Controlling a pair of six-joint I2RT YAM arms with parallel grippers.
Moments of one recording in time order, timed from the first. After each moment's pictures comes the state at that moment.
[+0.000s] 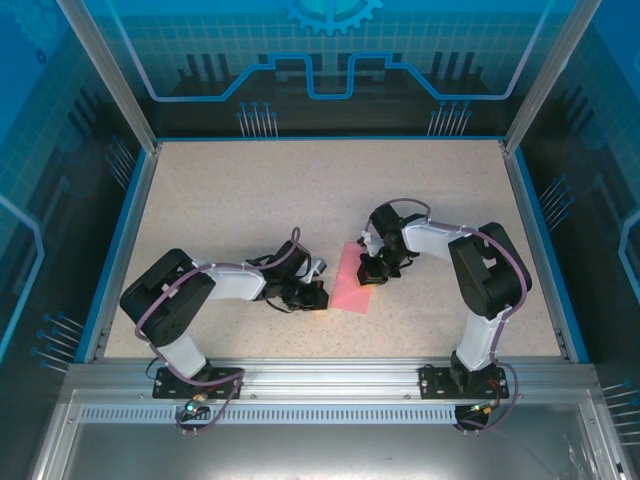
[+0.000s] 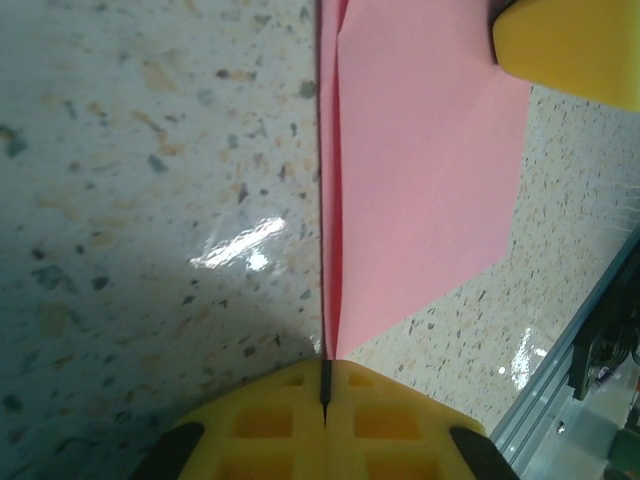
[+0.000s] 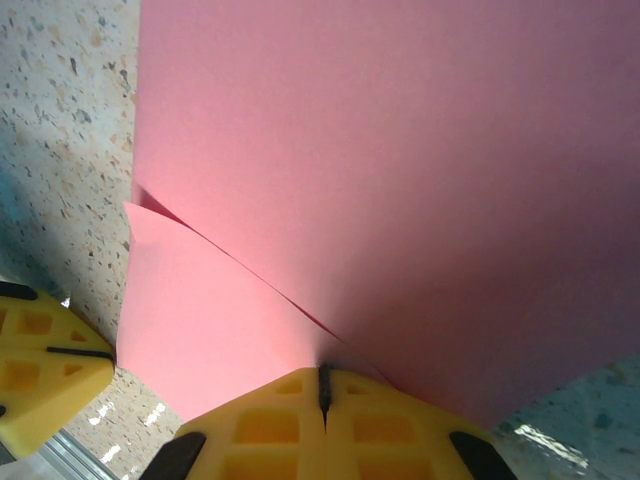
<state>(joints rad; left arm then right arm) -0.66 1.68 0.68 -0.05 0.56 -0.67 0.44 1.83 1.04 -0.68 -0.49 0.26</state>
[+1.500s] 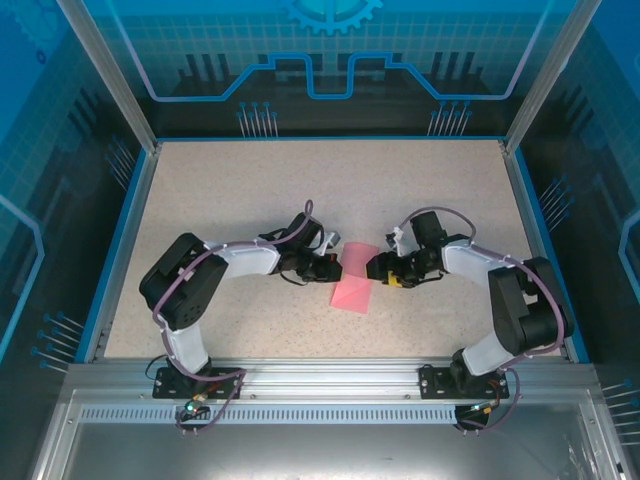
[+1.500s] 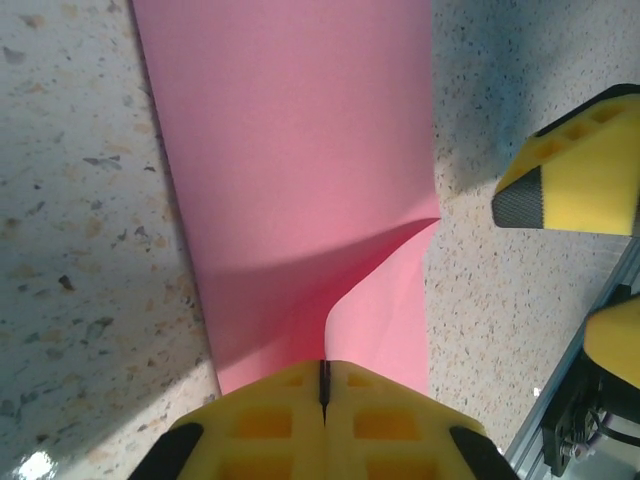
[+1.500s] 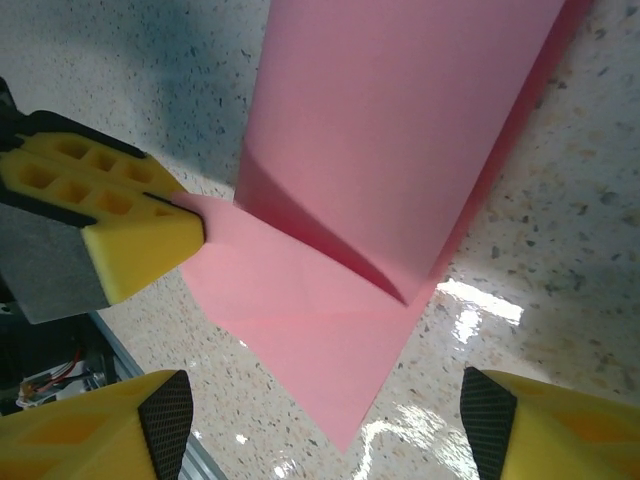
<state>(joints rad) -0.62 1.81 0.96 -0.13 0.55 -0.58 0.26 1.55 0.75 -0.44 -0.72 0.33</state>
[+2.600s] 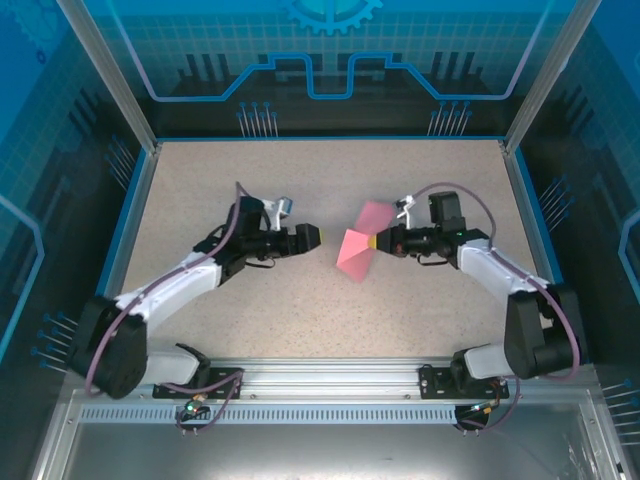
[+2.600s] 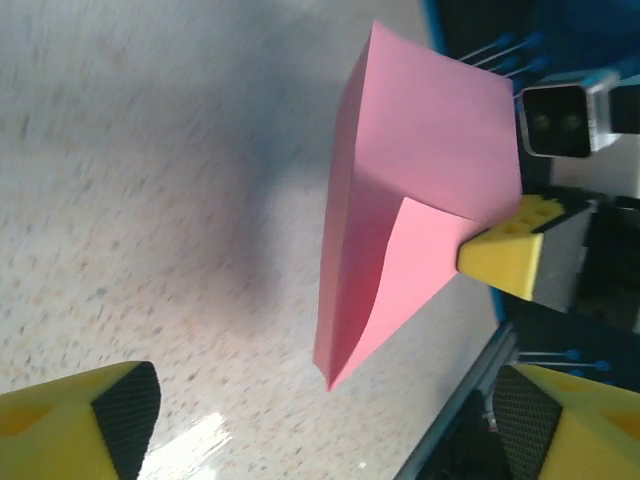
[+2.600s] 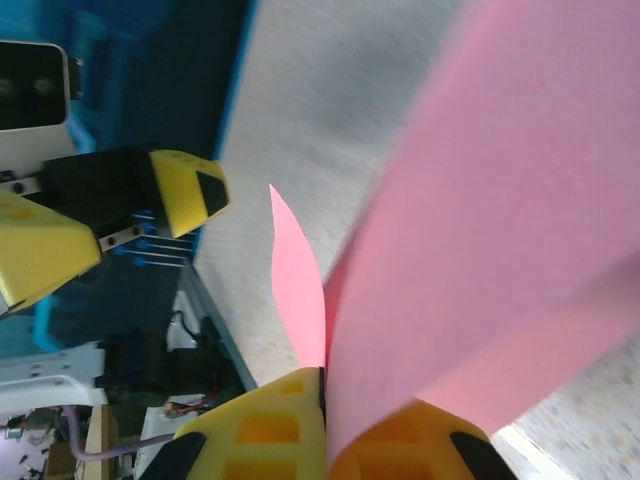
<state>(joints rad) -0.42 1.27 0.79 -0.05 0.55 -0.73 0.18 1.37 0.82 -0.24 -0.97 0.42</state>
